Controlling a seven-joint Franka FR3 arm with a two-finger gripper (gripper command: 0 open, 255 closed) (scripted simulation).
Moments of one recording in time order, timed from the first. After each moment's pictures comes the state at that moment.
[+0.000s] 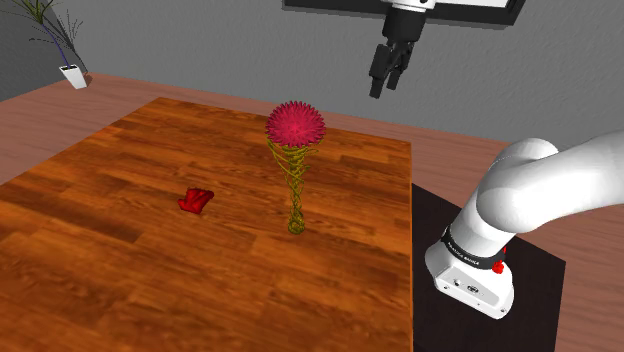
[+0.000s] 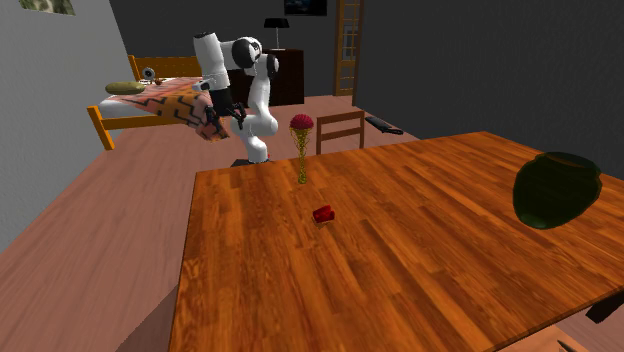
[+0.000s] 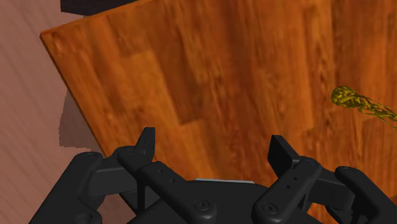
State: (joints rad) arm -0.02 -0.78 -0.01 -2.40 0.11 1.64 -0.11
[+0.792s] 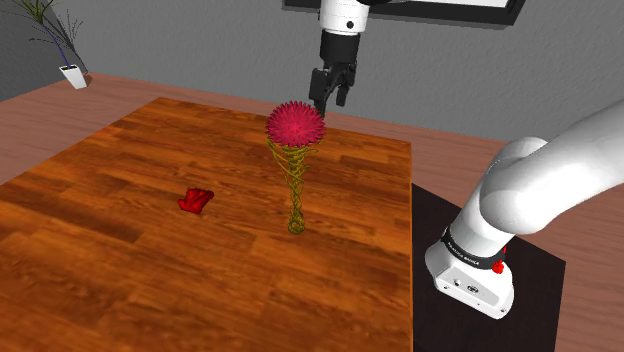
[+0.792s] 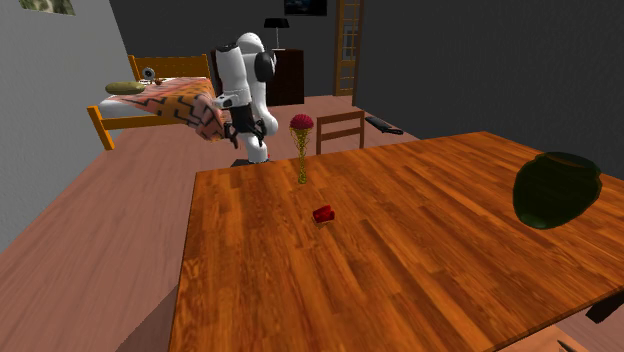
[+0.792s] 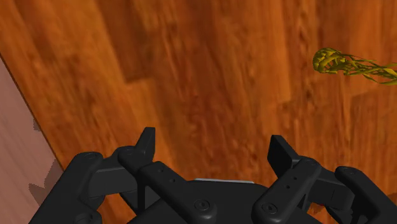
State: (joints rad) arm 0.05 -0.51 0.16 -2.29 0.16 1.81 0.03
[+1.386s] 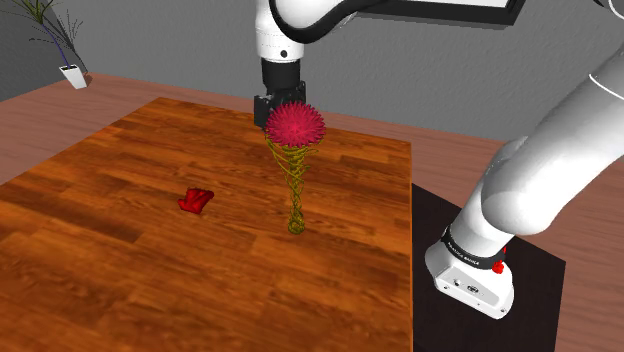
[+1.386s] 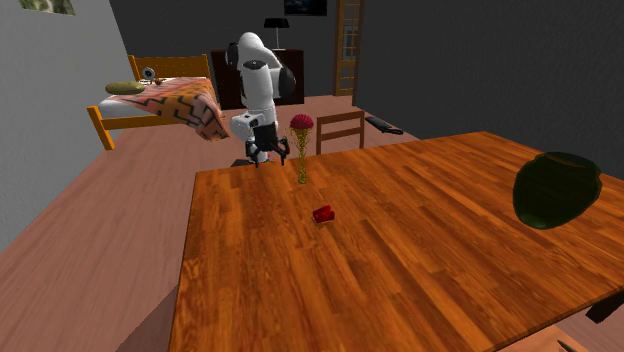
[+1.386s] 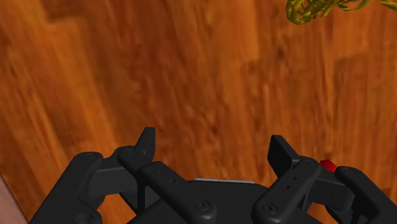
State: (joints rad) arm 0.09 -0.20 0.31 -2.11 0.12 1.92 0.18
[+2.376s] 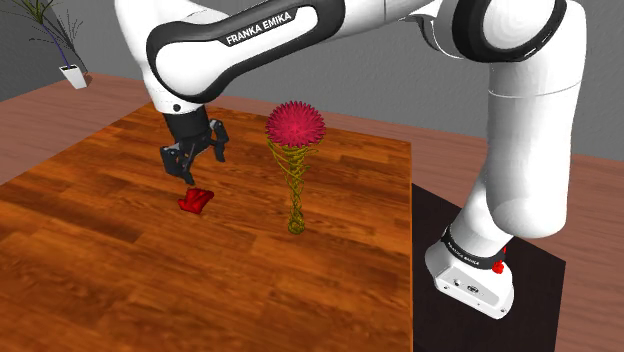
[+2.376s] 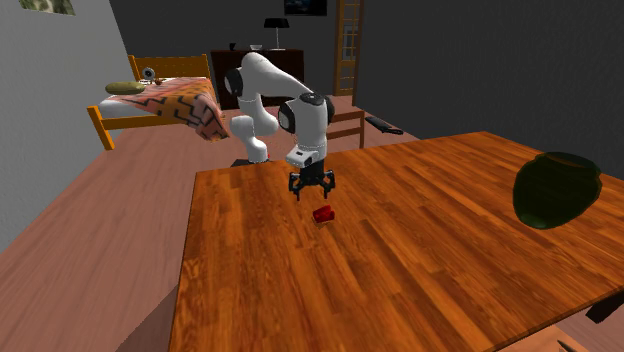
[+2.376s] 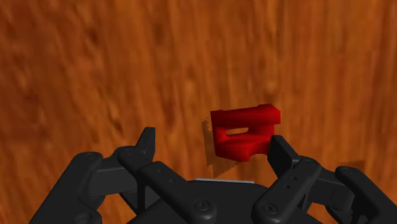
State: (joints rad) arm 0.26 0.40 0.41 -1.56 -0.15 1.89 0.46
